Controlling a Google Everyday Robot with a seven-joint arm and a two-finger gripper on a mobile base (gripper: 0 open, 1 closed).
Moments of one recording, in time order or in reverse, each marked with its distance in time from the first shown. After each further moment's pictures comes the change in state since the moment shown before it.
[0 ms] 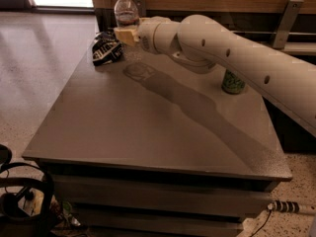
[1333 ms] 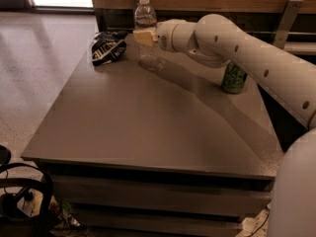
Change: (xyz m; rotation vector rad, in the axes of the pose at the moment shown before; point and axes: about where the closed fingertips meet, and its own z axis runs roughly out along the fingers) arm 0.039 -0.061 0.008 -0.011 0.049 0.071
